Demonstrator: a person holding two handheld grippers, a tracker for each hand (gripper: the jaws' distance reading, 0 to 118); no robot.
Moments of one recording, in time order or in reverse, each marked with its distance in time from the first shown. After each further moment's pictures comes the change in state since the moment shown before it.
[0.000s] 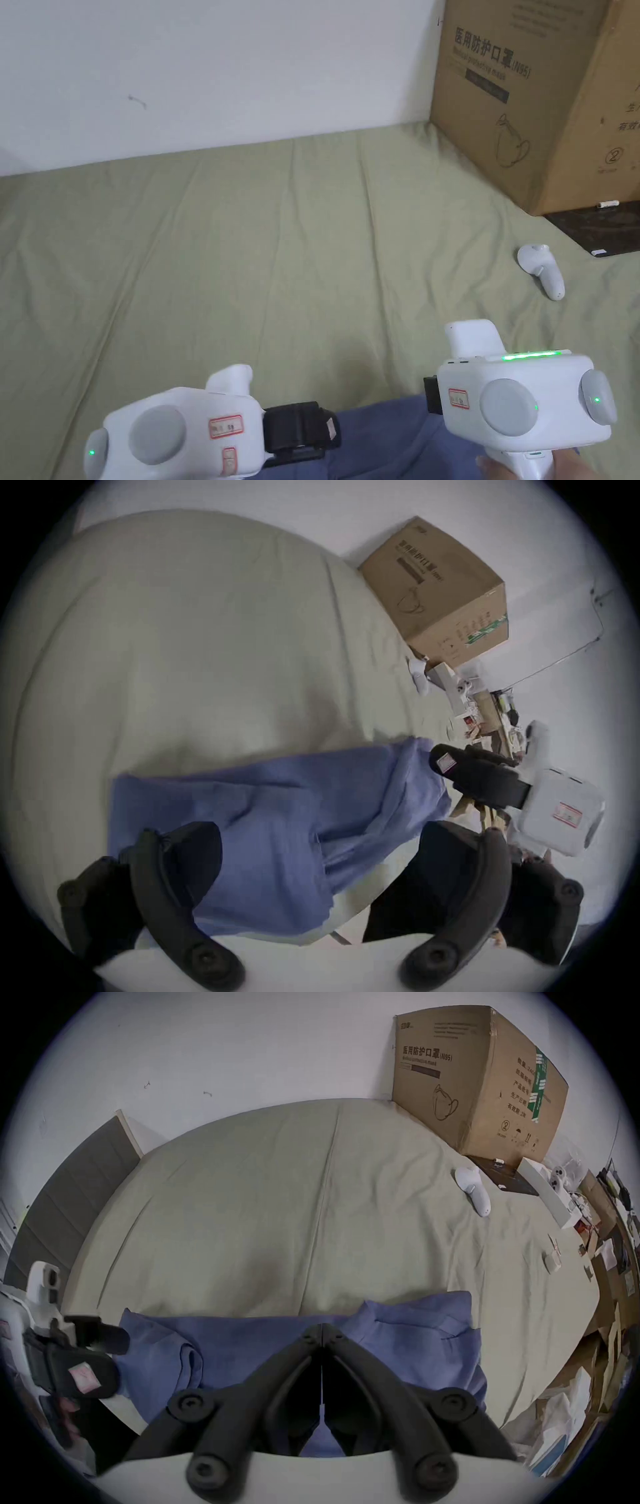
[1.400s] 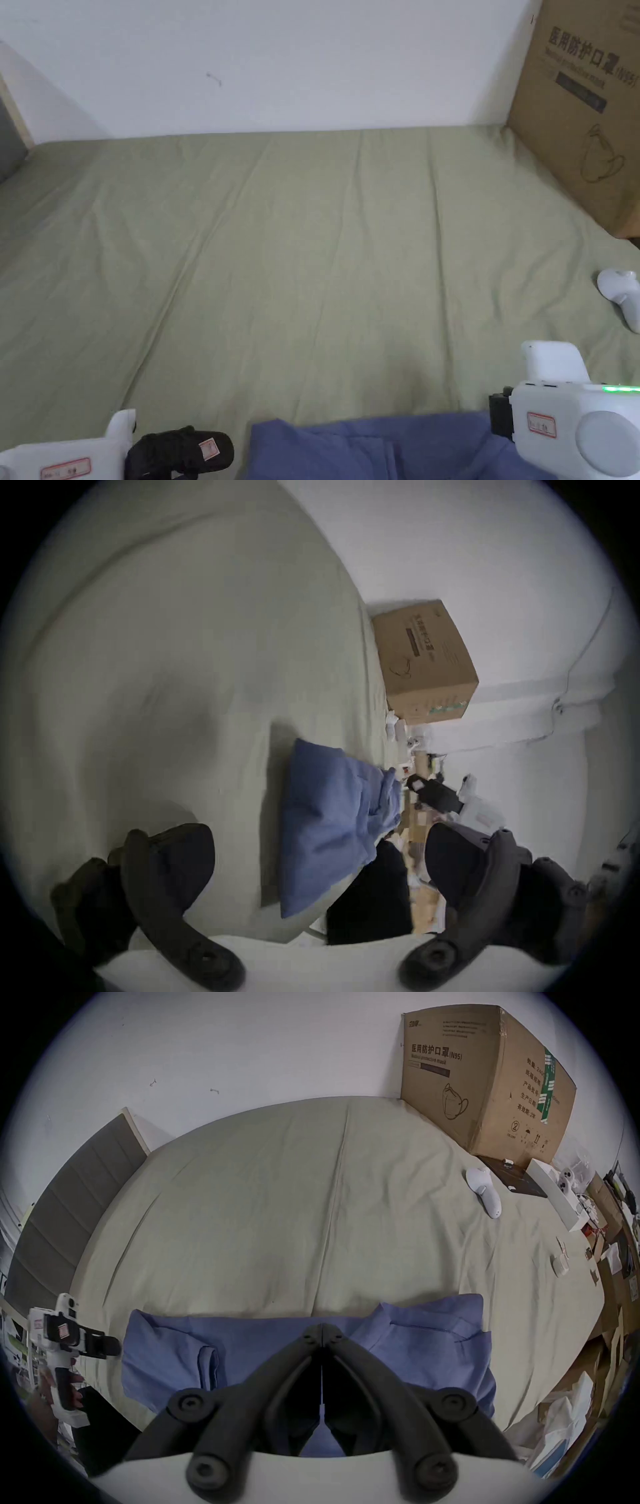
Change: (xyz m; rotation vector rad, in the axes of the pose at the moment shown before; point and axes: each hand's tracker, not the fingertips) left arm -0.204 -0.054 0.040 0.059 -0.401 0.431; right arm -0.007 0.006 -0.002 -0.014 0.031 0.010
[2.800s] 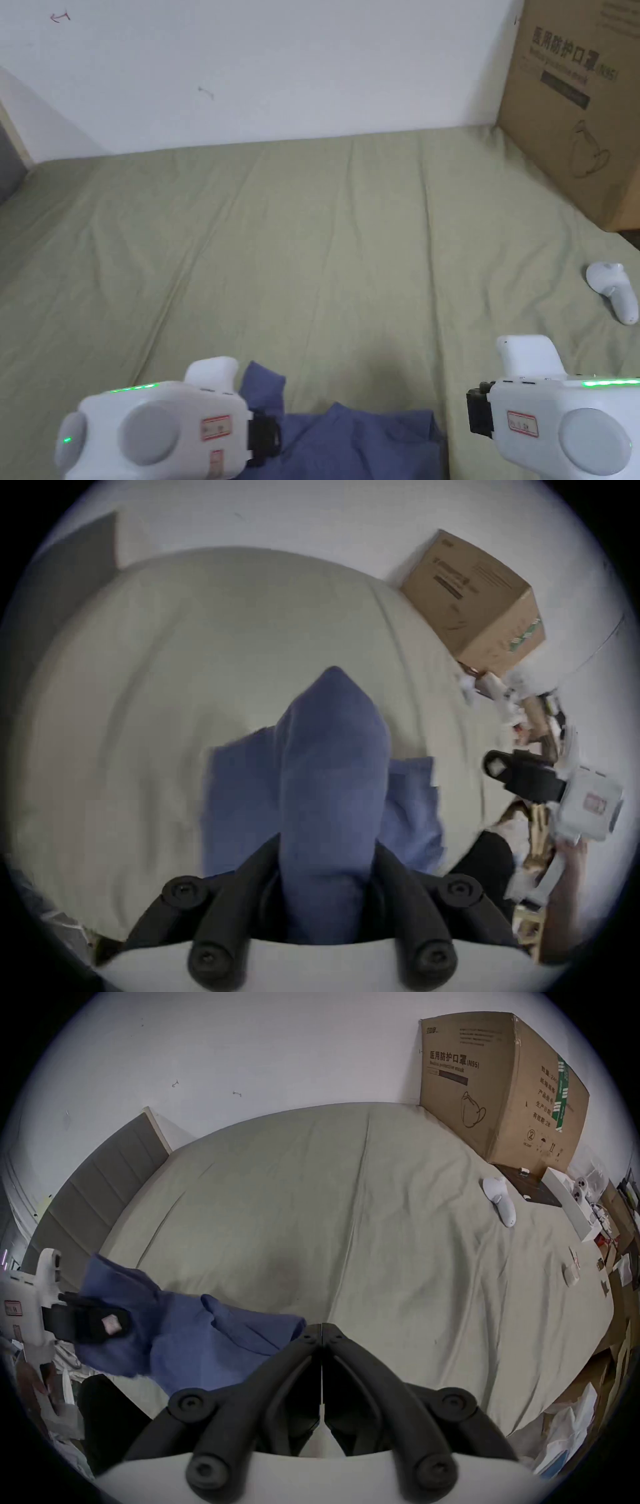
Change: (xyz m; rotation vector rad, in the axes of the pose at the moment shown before) left arm 0.179 -0.034 -0.086 0.009 0.575 -0.444; right arm 0.001 -0.003 0.015 0.019 0.086 0.034
